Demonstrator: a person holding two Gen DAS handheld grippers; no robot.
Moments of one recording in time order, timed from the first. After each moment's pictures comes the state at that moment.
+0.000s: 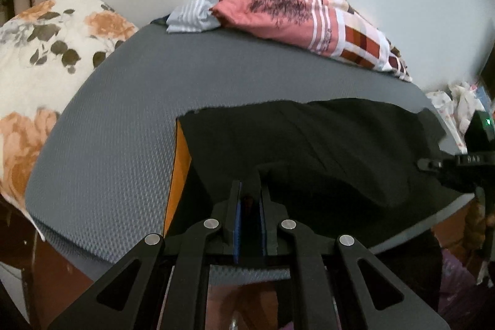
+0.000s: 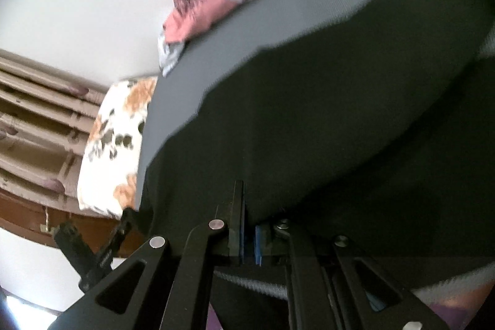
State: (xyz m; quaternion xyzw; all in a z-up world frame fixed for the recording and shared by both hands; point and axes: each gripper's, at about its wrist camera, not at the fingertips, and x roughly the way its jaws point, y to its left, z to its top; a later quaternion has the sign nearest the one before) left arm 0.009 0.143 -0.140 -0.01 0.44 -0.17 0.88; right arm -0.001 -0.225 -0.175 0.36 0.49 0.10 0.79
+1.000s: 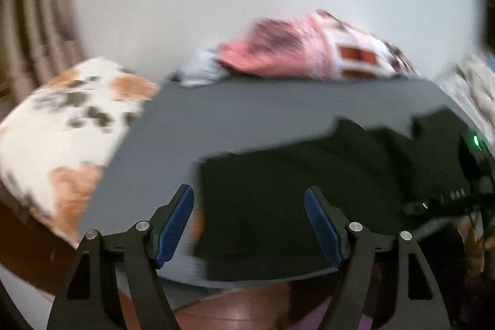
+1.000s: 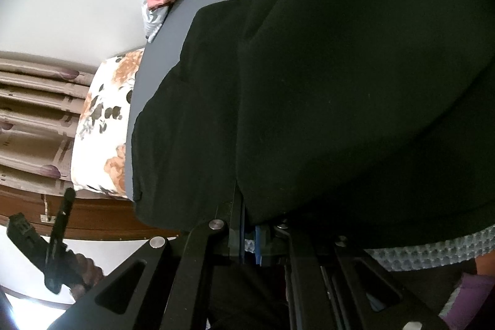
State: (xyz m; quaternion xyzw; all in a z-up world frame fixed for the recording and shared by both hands) left arm -0.028 0.098 -0.103 0.10 0.36 -0.13 0.92; right arm -0.023 -0.205 -0.228 0.38 0.53 0.12 0.75
